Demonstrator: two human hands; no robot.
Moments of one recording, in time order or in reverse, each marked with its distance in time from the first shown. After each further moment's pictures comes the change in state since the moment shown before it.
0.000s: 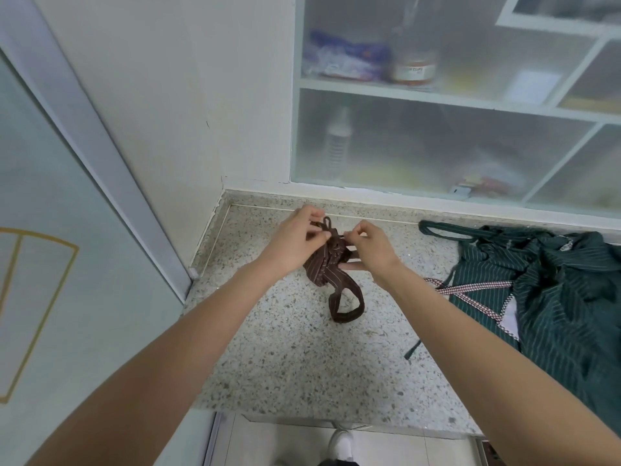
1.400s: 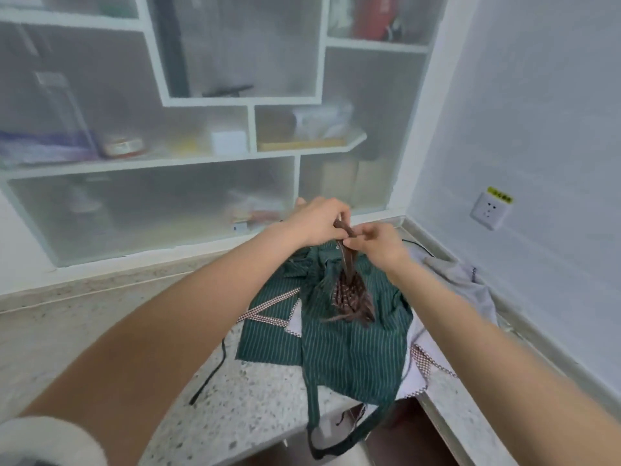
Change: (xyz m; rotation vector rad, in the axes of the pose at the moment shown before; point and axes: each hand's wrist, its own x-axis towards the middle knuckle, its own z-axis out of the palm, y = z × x) left_hand 0.047 0.427 0.288 0.471 -0.276 0.619; right_hand -0.167 0.032 -0.467 -0.197 0.480 -0.193
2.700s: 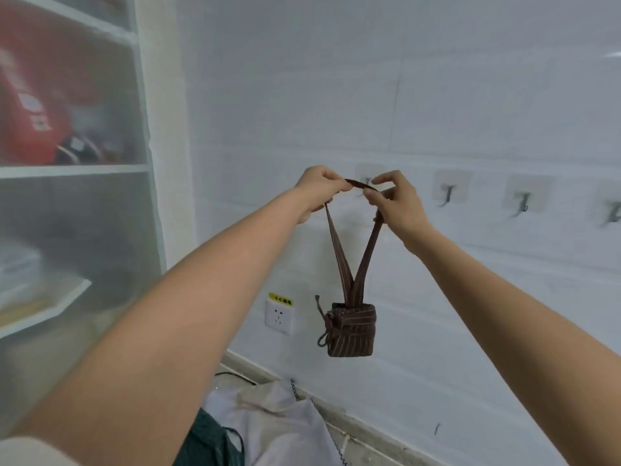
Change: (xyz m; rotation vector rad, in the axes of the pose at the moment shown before) left_hand 0.351 0.350 -0.041 -1.000 -0.132 0.307; right_hand 0.066 -0.007 -0.449 -0.182 0.960 -0.163
